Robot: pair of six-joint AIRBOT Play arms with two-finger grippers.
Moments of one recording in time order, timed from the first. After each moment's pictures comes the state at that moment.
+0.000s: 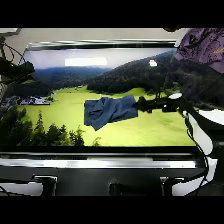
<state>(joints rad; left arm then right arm) 0.11 -1.59 1.96 1.45 -1.54 -1.81 -0.04 -1.74 1.23 -0.44 1.06 1.11</state>
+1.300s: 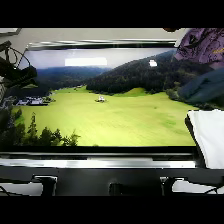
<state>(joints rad) 0.09 -1.59 1.96 1.45 -1.66 -1.81 -0.60 -1.52 1.88 -1.15 1.12 2.04</state>
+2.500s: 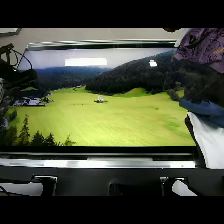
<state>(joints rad) 0.09 -1.59 1.96 1.45 -1.71 -1.77 -0.62 -1.24 1.47 -1.73 1.48 1.96</state>
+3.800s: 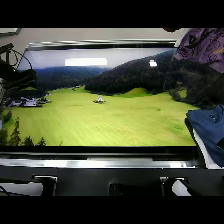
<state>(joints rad) 0.09 -1.59 1.96 1.45 -1.71 -1.75 -0.62 -1.12 0.89 -2.17 1.47 1.99</state>
